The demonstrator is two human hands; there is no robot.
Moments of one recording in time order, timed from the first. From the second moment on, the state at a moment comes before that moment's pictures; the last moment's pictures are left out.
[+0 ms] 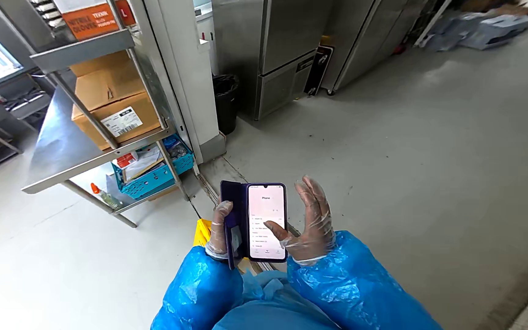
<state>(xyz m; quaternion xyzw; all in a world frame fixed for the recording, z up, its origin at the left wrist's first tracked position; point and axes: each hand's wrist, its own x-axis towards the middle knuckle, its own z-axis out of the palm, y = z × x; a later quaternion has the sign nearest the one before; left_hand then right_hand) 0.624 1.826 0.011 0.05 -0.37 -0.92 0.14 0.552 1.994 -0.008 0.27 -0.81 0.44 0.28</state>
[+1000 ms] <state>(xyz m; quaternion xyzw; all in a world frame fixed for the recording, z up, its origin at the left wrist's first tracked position) 0.648 1.851 0.013 0.06 -0.32 -0.93 0.20 0.569 2.020 -0.019 0.34 -0.79 0.46 0.22</state>
